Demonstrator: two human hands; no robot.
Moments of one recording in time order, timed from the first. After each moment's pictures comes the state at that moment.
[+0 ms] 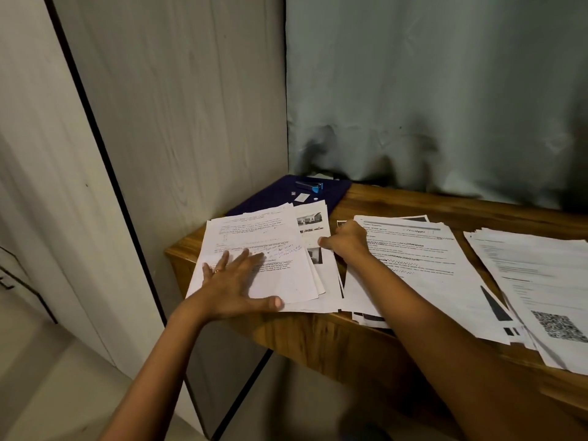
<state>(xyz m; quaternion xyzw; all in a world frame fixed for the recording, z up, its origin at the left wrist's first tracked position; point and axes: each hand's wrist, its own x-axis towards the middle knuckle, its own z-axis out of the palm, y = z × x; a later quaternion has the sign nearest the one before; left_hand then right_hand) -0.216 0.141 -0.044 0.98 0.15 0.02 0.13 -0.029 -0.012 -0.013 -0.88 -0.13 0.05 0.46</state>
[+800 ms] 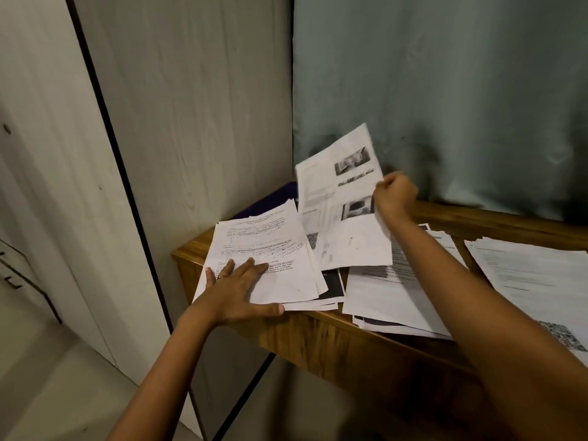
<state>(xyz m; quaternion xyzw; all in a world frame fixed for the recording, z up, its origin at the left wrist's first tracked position) -0.215 0.146 -0.055 0.98 0.17 0.02 0.10 0.015 -0.053 0.057 -0.81 -0.12 -0.22 0.53</state>
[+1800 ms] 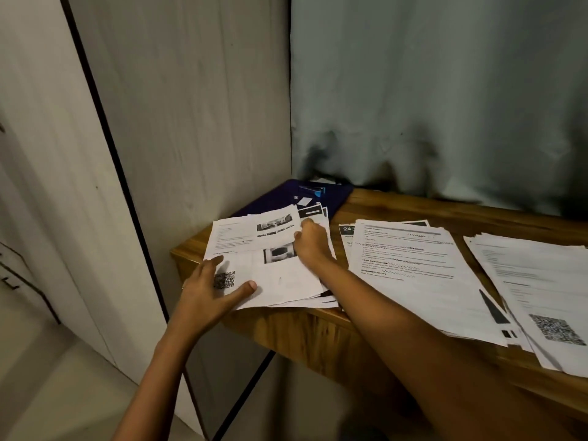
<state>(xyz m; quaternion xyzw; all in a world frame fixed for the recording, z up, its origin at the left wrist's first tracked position) -0.253 0.140 -0.056 0.88 0.27 0.25 0.30 -0.060 0.041 -0.019 -0.88 -0.27 -0.06 0.39</state>
